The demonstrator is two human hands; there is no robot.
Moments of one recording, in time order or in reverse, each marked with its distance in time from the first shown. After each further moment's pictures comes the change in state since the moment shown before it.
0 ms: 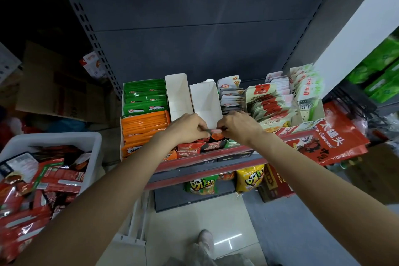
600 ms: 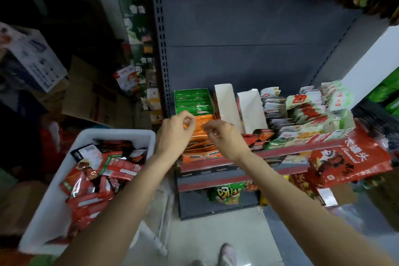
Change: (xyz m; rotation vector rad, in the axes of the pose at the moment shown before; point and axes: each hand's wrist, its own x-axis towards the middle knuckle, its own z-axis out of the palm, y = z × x) left_hand -0.159 -0.092 -0.044 -0.204 0.772 -0.068; right_hand 0.005 -0.196 -0.009 0.579 0.367 0.017
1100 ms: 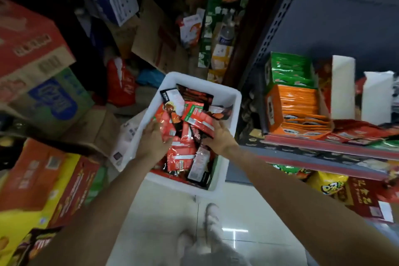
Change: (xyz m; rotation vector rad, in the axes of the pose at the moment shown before) left_hand -0.124 -0.303 -0.113 0.203 -0.156 -0.553; right_hand 0.024 -0.111 0.273 -0.017 -0.488 0.268
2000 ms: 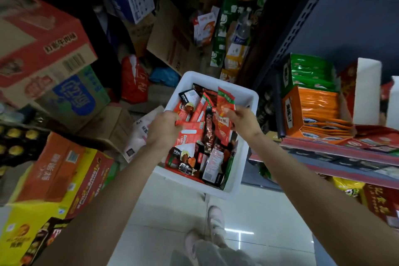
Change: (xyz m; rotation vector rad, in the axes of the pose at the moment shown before) left_hand -0.001 0.017 -0.054 0.064 0.093 0.053; right_hand -0.001 -0.034 -0.035 0.485 0.143 -0.039
